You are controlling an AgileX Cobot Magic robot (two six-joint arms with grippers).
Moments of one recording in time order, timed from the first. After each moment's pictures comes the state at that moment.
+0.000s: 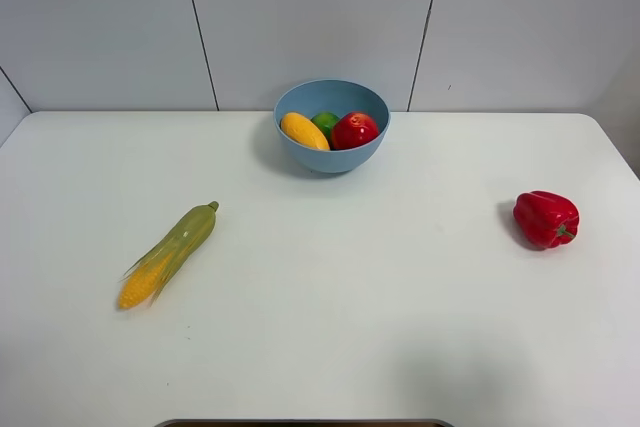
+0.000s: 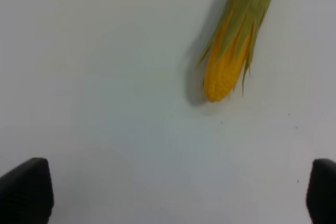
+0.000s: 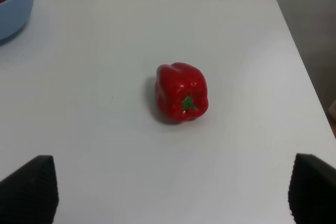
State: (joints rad) left arm -0.30 0.15 -0.44 0.10 1.08 -0.13; right arm 0.01 0.00 -0.56 -0.05 1.10 0.03
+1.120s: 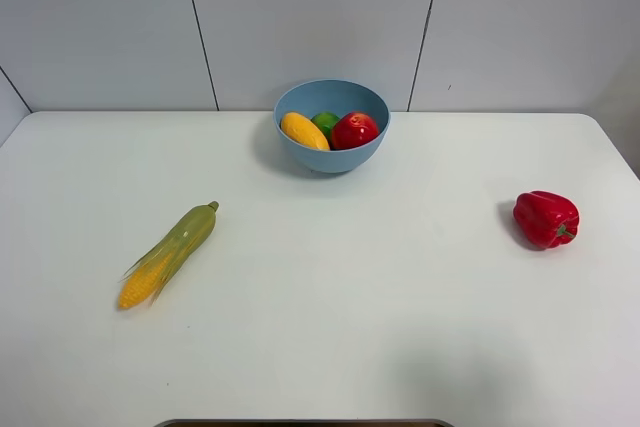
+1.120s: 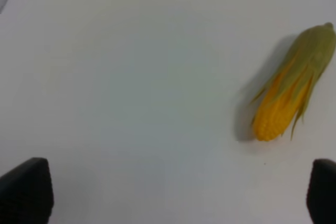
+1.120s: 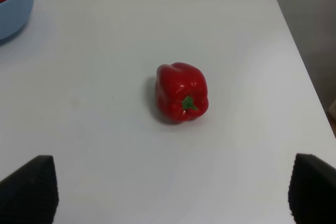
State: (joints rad) left arm -0.03 0.00 -0.44 0.10 1.09 -0.13; right arm 0.01 0.00 -0.56 -0.05 1.10 0.03
